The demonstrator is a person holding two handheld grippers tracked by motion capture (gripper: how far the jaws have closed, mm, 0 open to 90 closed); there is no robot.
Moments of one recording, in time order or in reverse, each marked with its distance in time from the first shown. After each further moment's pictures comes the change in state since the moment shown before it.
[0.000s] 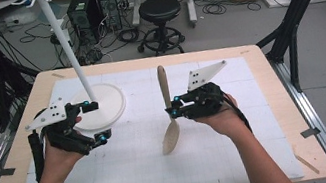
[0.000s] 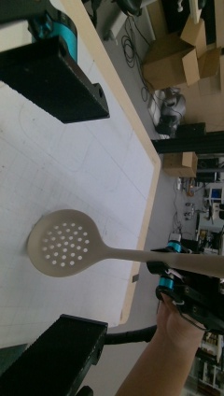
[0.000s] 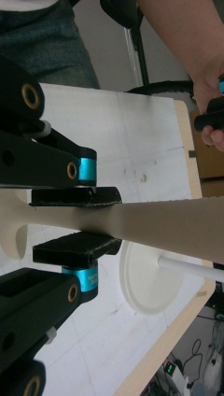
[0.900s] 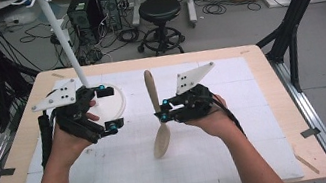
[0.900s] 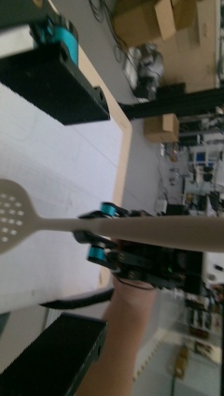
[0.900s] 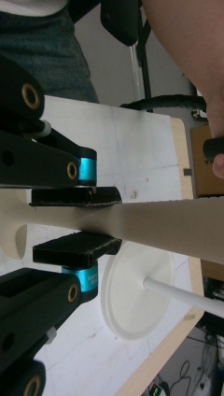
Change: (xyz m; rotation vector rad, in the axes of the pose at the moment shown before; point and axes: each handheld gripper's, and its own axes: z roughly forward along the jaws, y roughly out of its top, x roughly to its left) left arm -0.005 0.048 0.033 -0.068 -0.172 0.031; right arm 0.008 0.014 0.020 -0.005 0.068 -0.050
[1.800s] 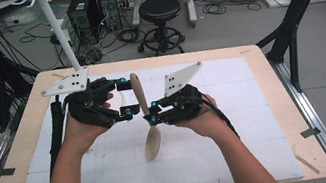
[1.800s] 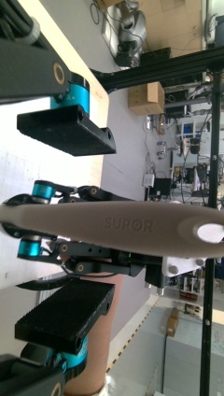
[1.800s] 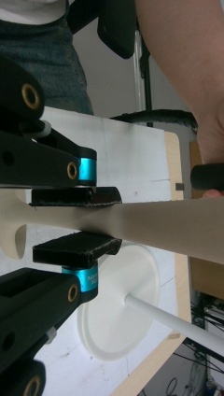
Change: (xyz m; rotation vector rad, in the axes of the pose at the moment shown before) left arm 0.003 0.025 0.030 -0.039 -0.110 0.009; right arm 0.009 0.019 0.016 -0.012 0.047 -0.048
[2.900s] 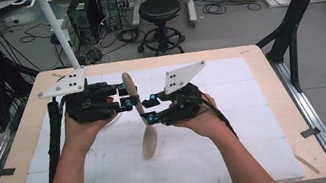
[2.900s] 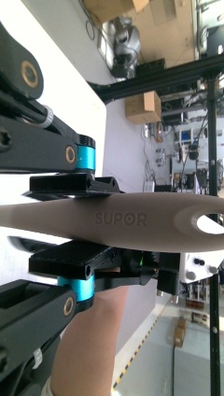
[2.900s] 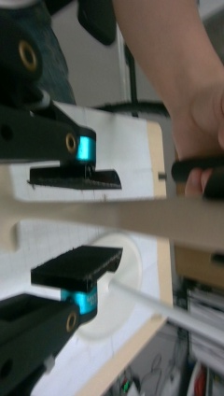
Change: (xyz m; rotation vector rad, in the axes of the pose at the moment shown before) left arm -0.004 0.004 -0.005 0.011 0.033 0.049; right arm 0.004 0.007 -0.005 -0.067 -0.066 0.002
